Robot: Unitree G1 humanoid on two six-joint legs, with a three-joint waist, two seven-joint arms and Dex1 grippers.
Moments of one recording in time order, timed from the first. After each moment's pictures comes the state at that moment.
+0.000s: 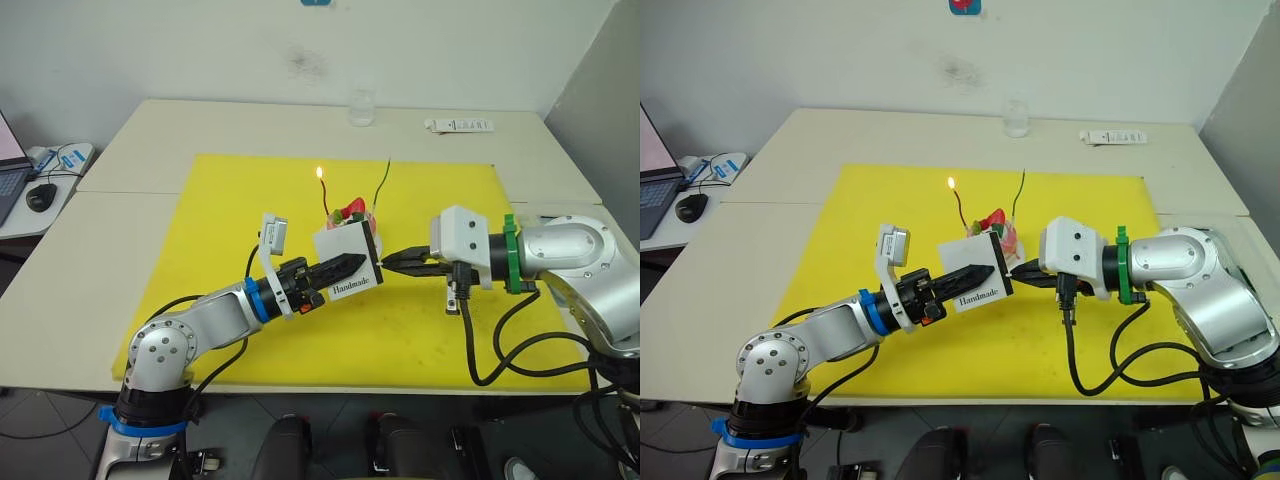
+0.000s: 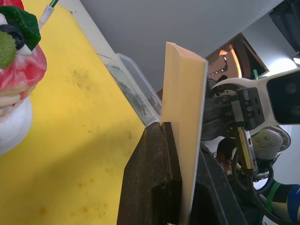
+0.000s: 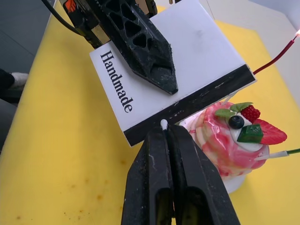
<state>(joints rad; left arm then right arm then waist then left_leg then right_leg) -0.33 0.42 0.05 -0.34 -1.53 0.97 -0.15 -0.59 -0.84 0.21 -0.49 0.31 0.54 1.04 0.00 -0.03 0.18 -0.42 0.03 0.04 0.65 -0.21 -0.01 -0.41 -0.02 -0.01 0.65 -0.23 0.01</state>
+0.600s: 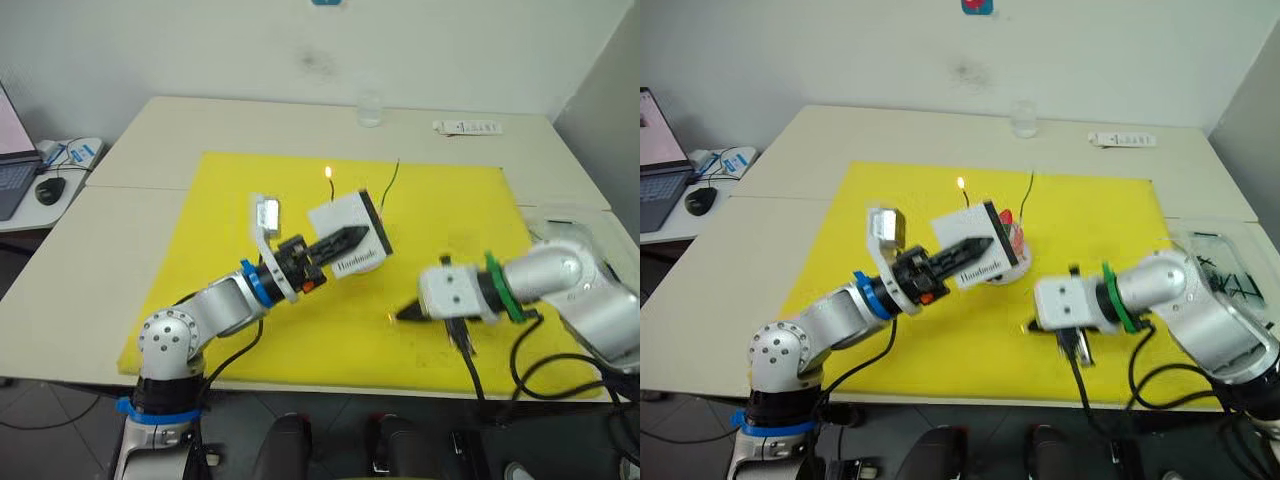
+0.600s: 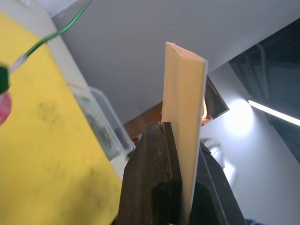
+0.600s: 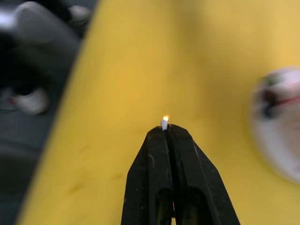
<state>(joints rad) -0.41 0.35 0.11 -0.28 -1.76 0.91 -0.03 -0.54 -1.01 0.35 -0.54 0.24 0.56 1.24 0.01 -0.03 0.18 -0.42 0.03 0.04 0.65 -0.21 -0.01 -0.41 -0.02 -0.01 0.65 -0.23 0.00</state>
